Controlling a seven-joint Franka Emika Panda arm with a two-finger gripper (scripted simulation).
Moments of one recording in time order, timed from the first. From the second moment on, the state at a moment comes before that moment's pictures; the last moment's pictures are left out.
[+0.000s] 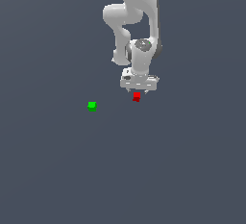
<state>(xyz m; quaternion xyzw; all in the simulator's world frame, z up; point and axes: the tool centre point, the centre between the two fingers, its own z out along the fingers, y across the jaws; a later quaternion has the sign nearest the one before) -0.195 0.083 0.068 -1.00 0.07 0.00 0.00</state>
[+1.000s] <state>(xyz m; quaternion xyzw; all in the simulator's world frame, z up) -0.197 0.084 0.024 -1.00 0.07 0.00 0.00</state>
